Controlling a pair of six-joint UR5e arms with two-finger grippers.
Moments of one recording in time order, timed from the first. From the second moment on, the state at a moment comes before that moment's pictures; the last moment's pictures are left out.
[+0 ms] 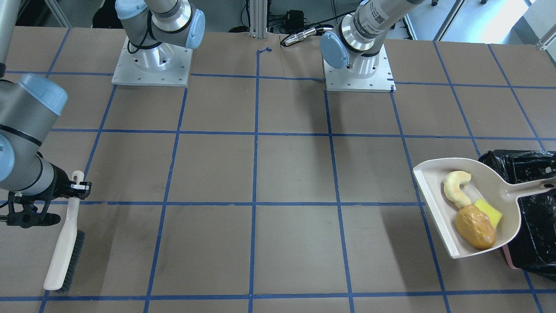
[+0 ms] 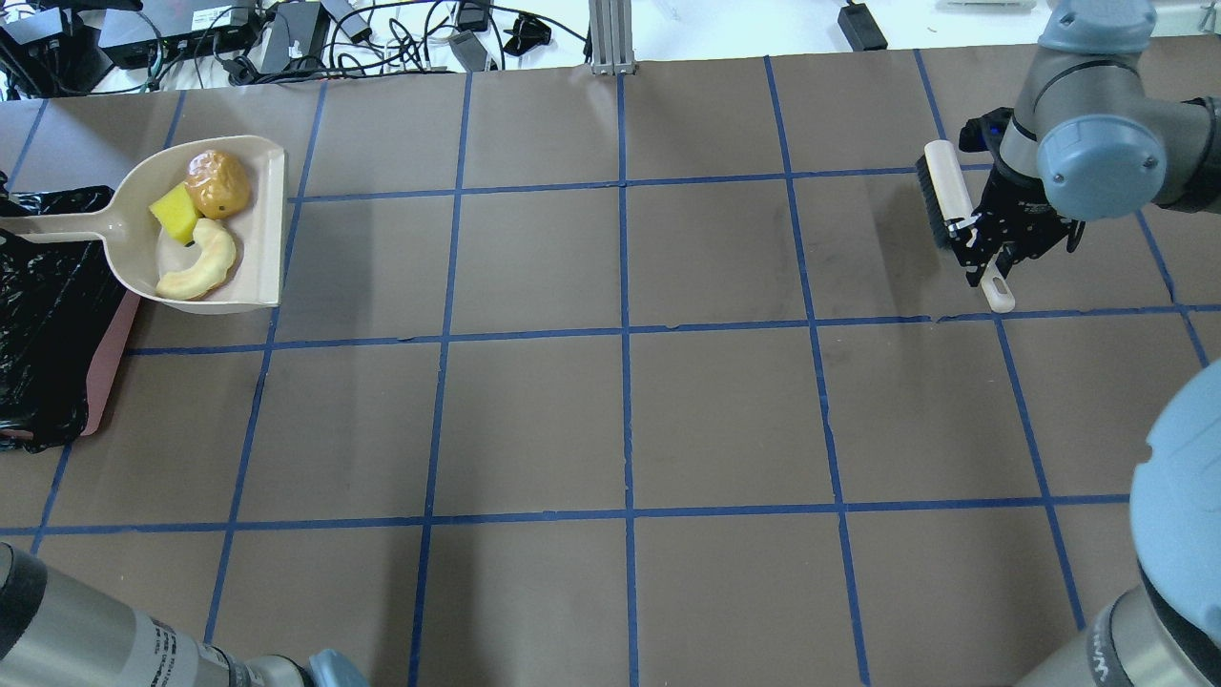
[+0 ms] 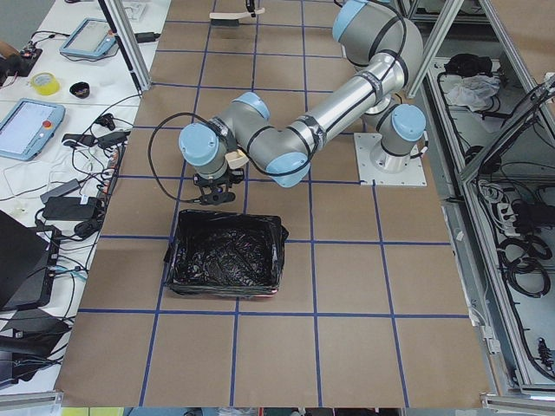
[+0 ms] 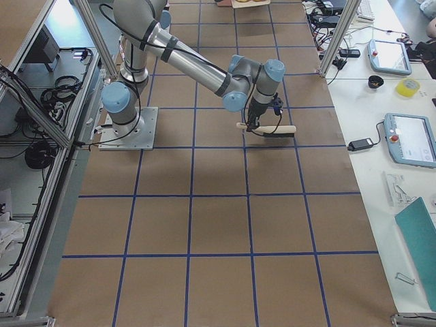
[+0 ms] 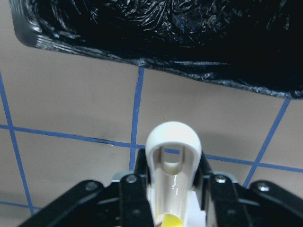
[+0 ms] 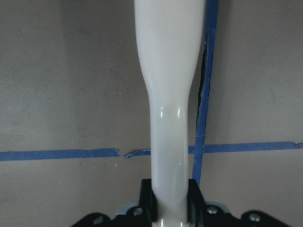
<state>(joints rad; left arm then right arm) -0.83 -2.07 -1.18 -1.66 1.38 -0.94 1.29 -1.17 1.69 -1.94 -1.72 -0.28</state>
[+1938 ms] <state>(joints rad) -0.57 -2.36 -0.61 -1.75 1.50 -0.64 1.28 -1.19 1.75 -2.01 -1.75 -0.27</state>
